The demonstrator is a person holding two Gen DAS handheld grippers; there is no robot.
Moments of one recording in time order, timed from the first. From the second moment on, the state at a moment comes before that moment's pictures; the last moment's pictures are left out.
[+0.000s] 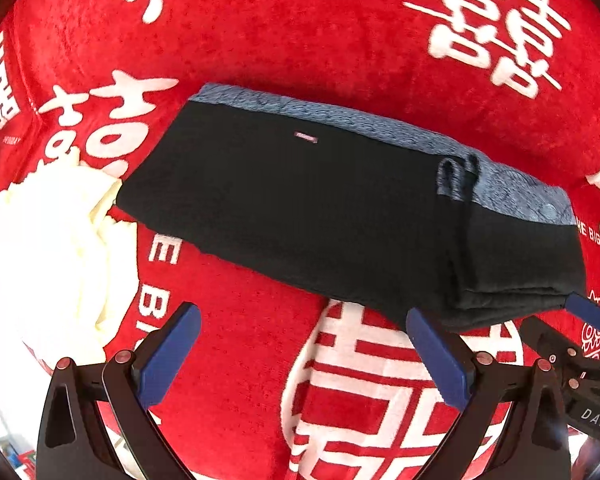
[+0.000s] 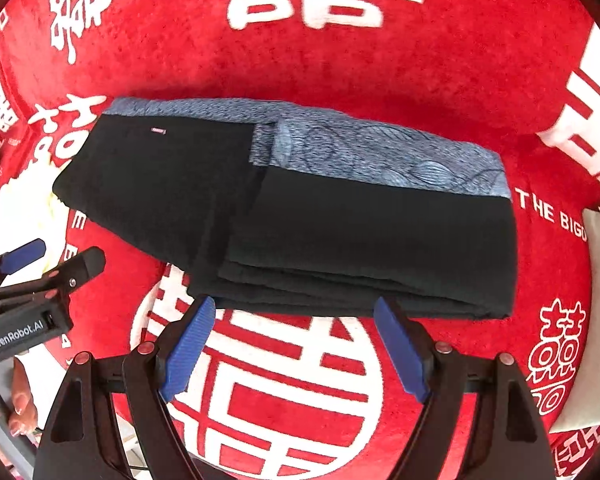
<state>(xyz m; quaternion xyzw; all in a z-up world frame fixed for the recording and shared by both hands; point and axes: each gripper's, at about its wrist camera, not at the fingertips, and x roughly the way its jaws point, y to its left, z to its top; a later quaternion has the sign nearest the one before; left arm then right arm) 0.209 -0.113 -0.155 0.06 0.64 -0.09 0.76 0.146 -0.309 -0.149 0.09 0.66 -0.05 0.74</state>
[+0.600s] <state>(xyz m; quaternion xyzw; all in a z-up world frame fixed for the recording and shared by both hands) 0.228 -0.085 -0.174 0.05 0.65 -0.07 0.75 0.168 -0.292 -0.166 0.06 0.68 -0.05 0.73</state>
